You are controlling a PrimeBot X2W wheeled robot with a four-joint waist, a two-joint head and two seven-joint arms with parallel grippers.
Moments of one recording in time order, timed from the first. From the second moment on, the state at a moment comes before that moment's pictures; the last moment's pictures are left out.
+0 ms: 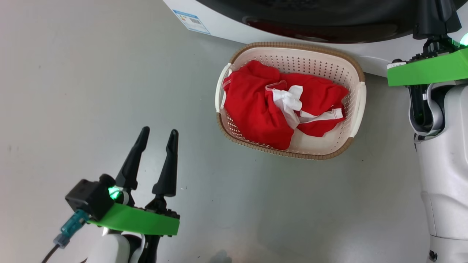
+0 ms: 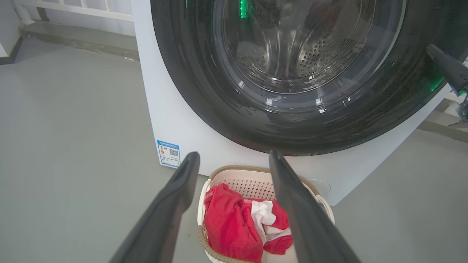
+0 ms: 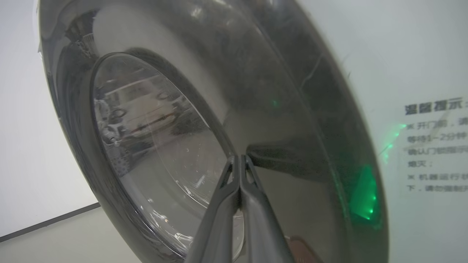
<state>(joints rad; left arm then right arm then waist) -0.29 0.03 -0.16 0.15 -0.43 -0.13 -0.25 -0.77 -0.07 -0.09 0.32 0.25 0.14 -0.26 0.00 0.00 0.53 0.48</state>
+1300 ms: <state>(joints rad) -0.15 0.12 -0.09 0.19 -0.38 -0.13 -0.25 -0.19 -0.06 0.00 0.26 0.36 0.13 -0.26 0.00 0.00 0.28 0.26</state>
